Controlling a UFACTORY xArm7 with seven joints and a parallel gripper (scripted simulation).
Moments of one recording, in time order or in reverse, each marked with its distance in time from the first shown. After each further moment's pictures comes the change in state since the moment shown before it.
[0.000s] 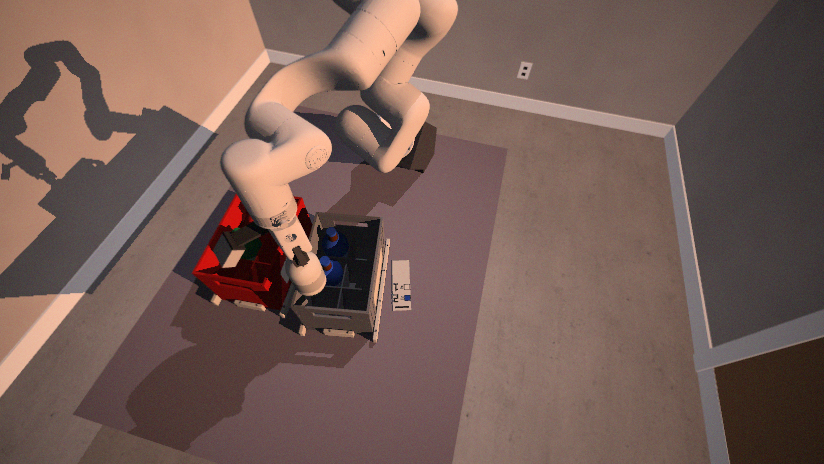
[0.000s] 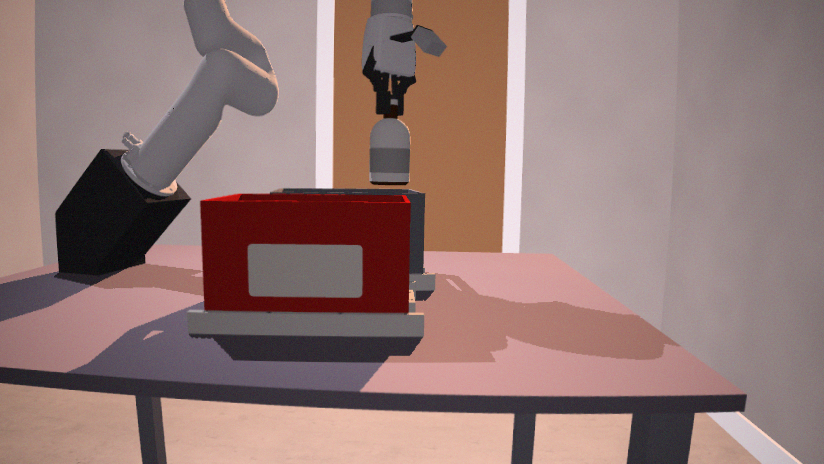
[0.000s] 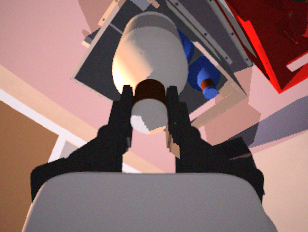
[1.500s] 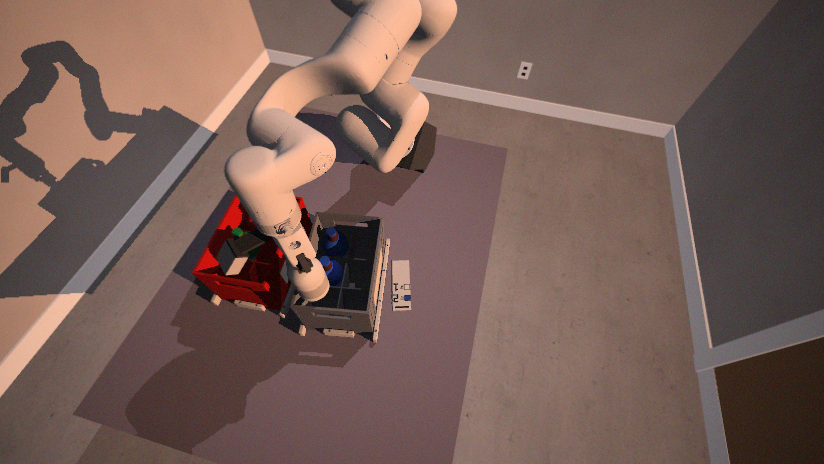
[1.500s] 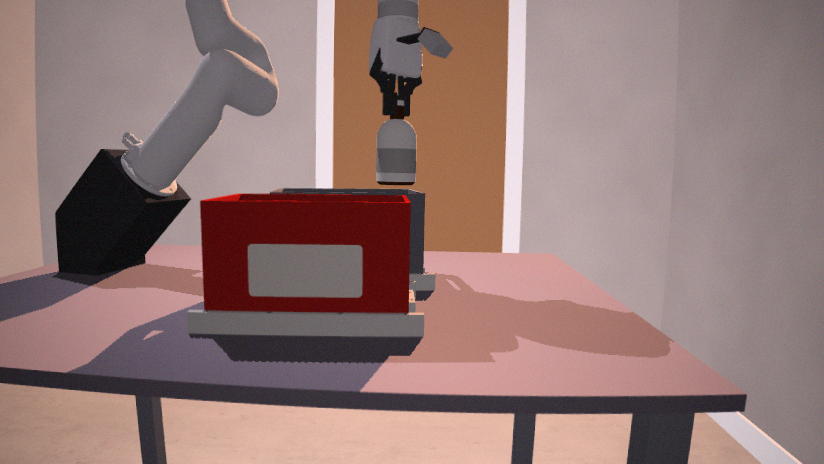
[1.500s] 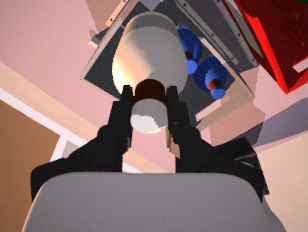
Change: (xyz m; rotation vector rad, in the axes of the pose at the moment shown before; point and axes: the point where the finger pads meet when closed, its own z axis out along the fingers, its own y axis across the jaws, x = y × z) arm 0.000 -0.017 0.000 -0.001 0.000 0.000
